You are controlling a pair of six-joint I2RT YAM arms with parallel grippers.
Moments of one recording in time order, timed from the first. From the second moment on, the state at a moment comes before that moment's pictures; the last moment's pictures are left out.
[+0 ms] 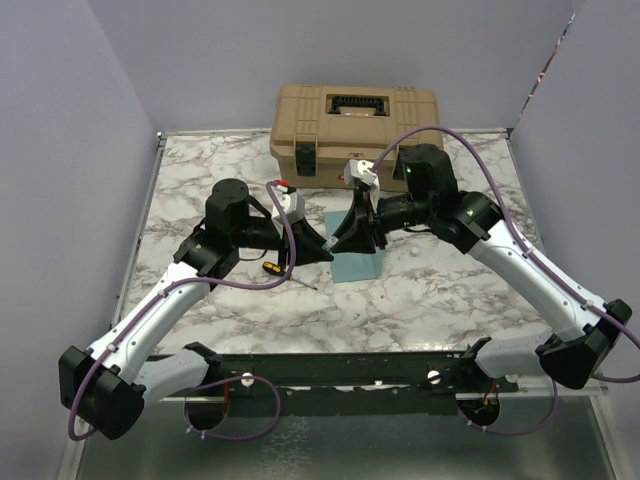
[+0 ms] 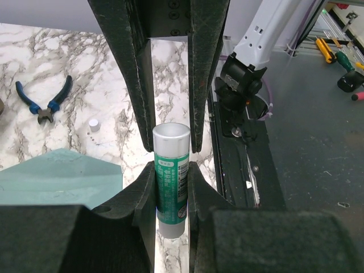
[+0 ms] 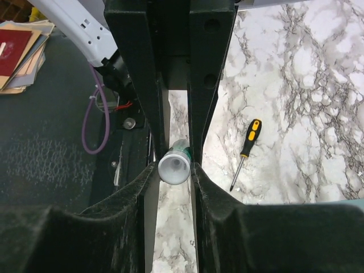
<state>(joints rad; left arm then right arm) -0.53 1.07 0.94 -0.06 1.09 0.06 0.71 1.32 1.42 -0.58 -0.87 -0.24</state>
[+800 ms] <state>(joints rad) -0.52 1.03 0.90 -0.03 0.61 -0.02 0.73 1.31 1.22 -0.16 -0.31 0.69</state>
